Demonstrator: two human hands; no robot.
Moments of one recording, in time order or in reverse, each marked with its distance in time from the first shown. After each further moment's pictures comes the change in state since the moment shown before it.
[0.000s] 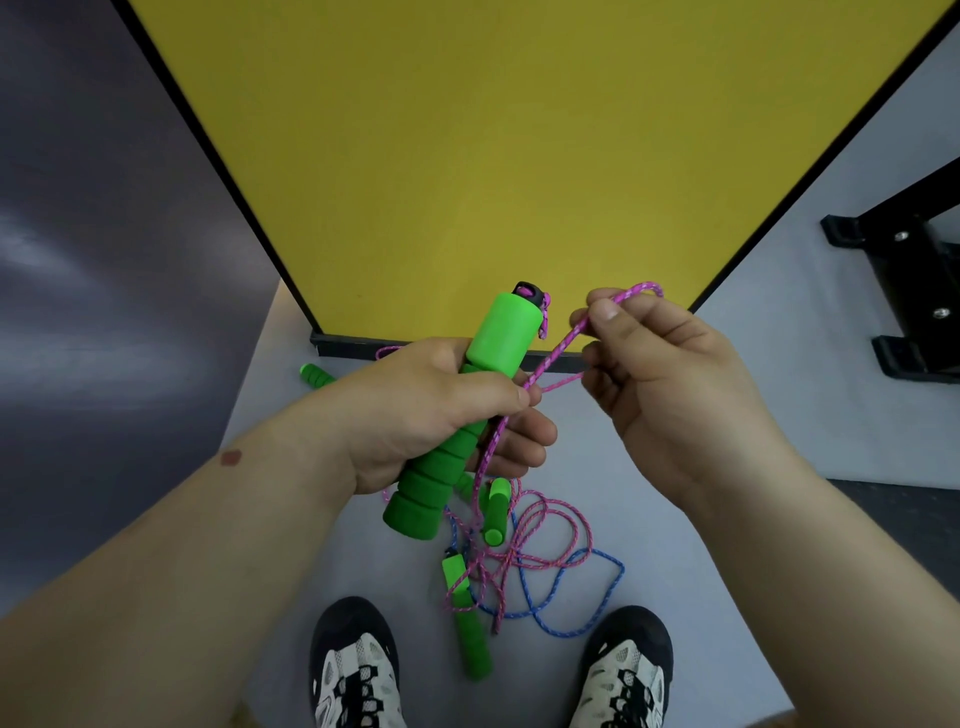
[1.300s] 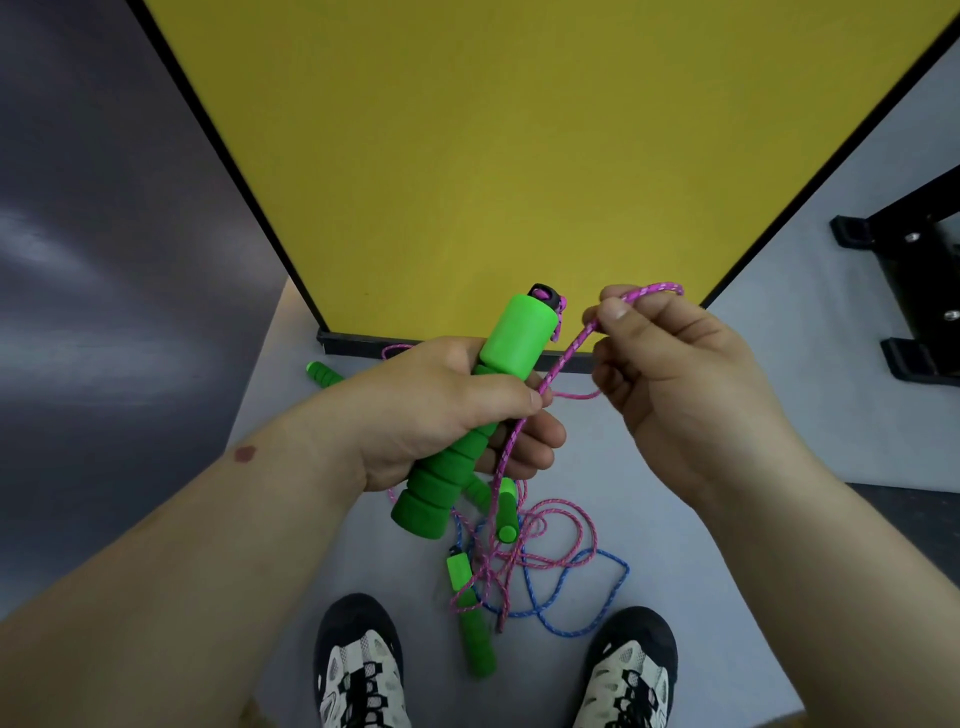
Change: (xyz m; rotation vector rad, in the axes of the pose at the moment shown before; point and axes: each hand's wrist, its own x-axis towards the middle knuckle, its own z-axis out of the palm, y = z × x) left_hand 0.000 -0.002 -0.002 0.052 -0.032 0.031; right_hand 0.000 -0.002 0.000 -0.008 0.003 -0.020
